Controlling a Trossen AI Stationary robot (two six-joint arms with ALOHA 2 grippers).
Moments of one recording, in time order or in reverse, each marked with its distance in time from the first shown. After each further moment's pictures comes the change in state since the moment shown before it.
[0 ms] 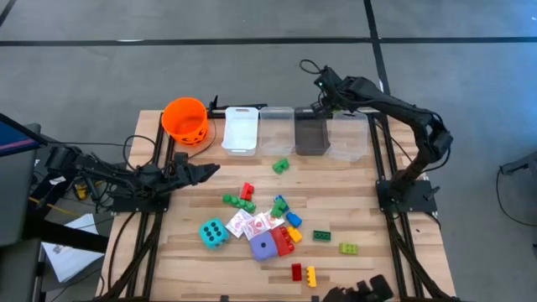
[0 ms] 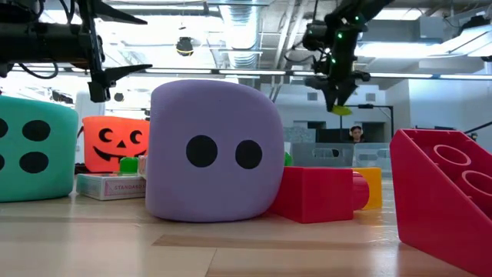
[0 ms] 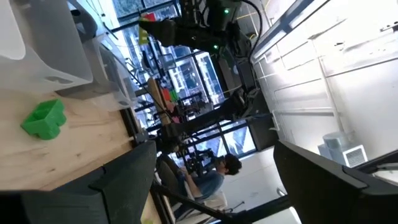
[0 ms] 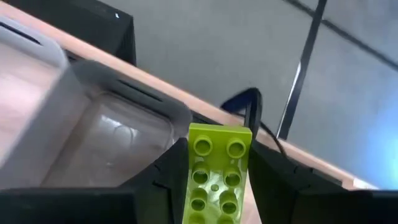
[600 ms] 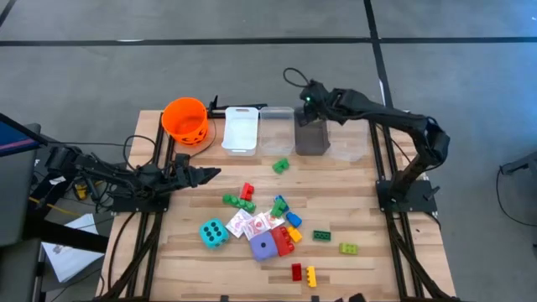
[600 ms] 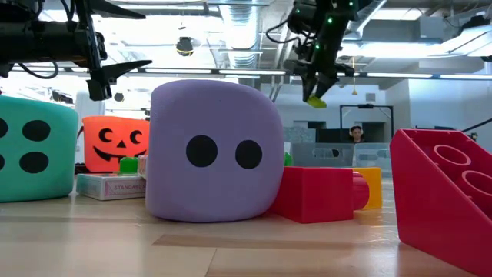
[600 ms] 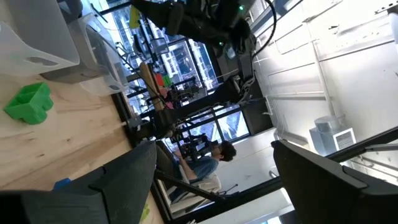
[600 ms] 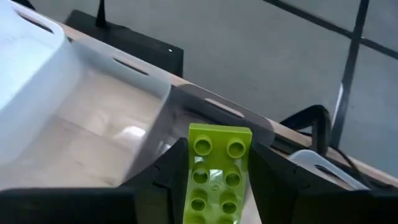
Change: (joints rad) left arm 0.000 0.000 0.000 0.000 0.079 -0.001; right arm 0.198 0.001 0.016 0.096 0.025 0.174
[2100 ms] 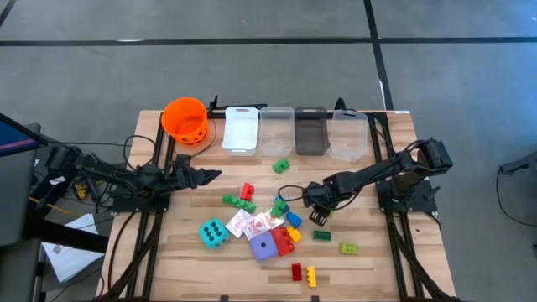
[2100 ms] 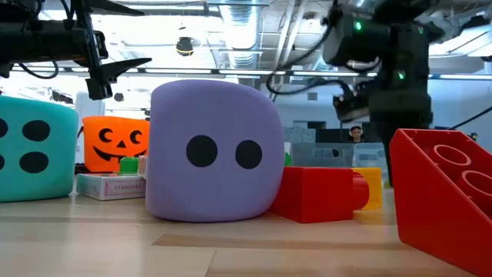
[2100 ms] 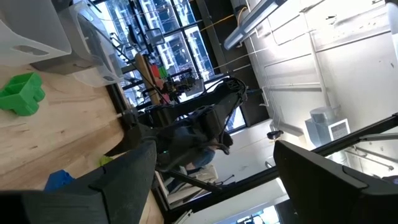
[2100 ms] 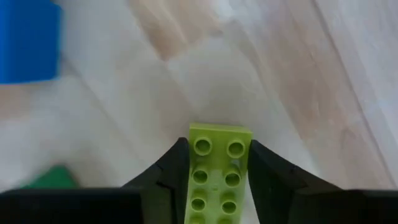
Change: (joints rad) left arm 0.000 0.000 0.000 0.000 0.043 0.000; right arm 0.675 0.002 -0.595 0.176 -0.450 0.248
